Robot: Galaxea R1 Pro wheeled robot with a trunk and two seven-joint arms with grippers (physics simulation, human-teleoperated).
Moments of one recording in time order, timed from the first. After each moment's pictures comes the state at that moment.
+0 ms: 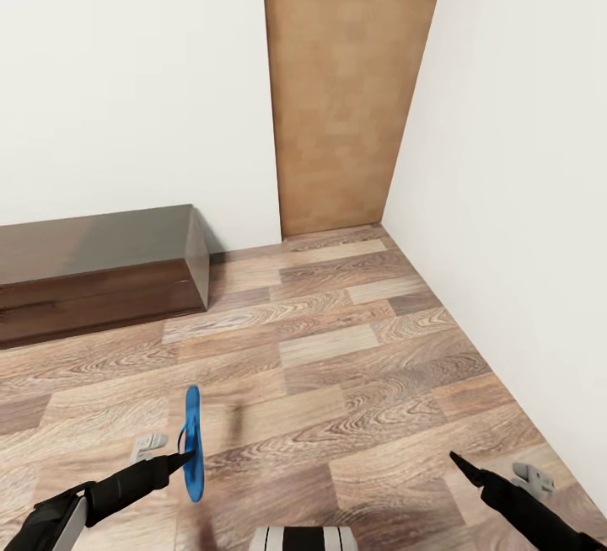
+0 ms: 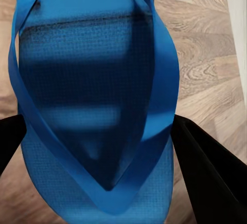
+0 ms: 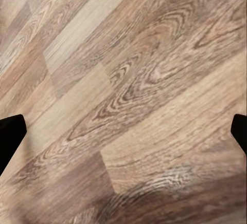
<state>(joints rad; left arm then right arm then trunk) -0.33 0.22 0.27 -0.74 0.17 0.36 -0.94 -0.02 -0.16 -0.44 -1.23 -0.44 0.47 0.63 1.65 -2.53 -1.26</state>
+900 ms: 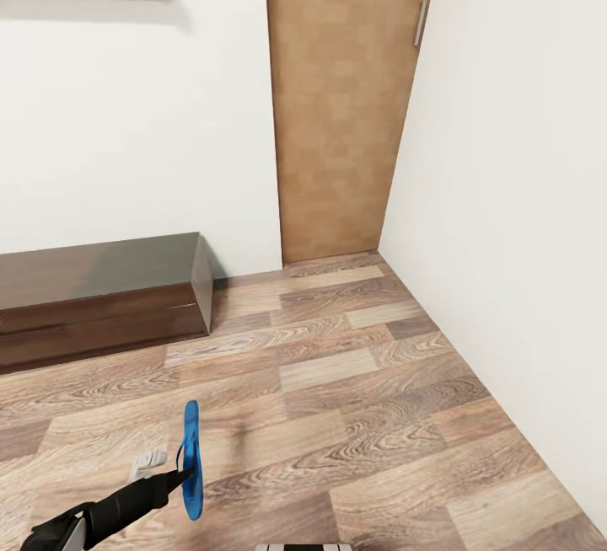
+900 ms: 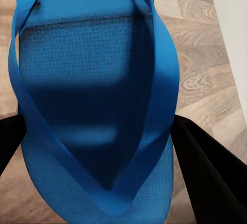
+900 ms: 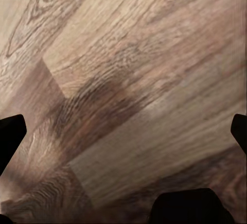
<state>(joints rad) -0.33 0.22 0.27 -0.62 0.17 0.26 -0.94 -0.01 -0.17 -0.43 -0.81 -0.25 0.44 0.63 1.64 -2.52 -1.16</state>
